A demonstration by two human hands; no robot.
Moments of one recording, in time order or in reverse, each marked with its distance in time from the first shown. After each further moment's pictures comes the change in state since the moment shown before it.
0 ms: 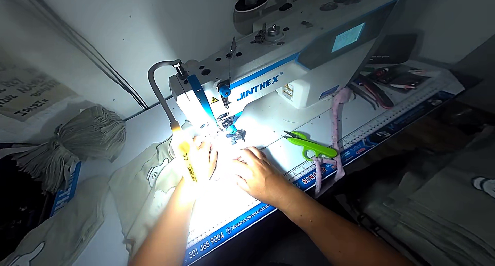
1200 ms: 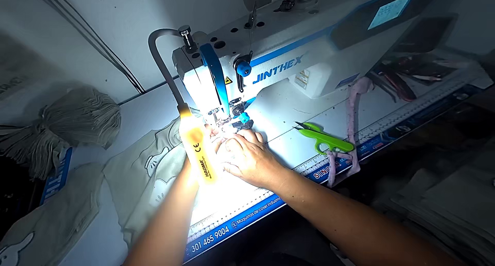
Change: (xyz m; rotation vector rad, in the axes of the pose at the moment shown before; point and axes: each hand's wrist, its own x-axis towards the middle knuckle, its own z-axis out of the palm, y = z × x) left_hand -0.001 0.000 -0.008 -0.197 -0.003 -0.052; right_hand 0.033 -0.006 0.014 -0.078 -0.062 -0.028
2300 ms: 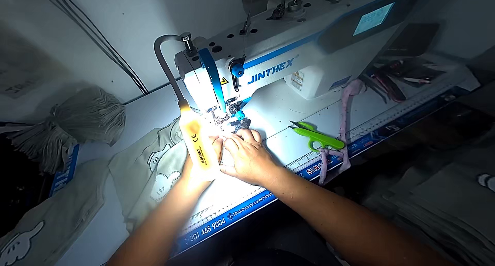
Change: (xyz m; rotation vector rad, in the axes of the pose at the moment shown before) left_hand -0.028 0.005 -0.001 0.439 -0.040 0.311; right_hand -0.001 -0.007 -0.003 -0.122 -0.068 0.029
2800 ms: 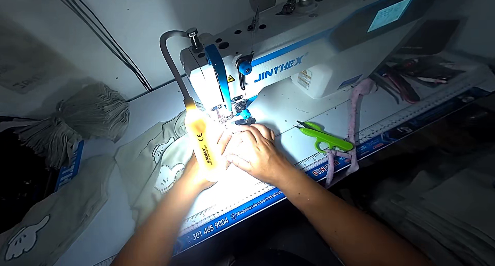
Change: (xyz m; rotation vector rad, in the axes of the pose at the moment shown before) left_hand -0.015 -0.016 0.014 -0.196 -0.175 -0.041; right_hand -0.010 0.017 0.004 0.221 0.227 0.069
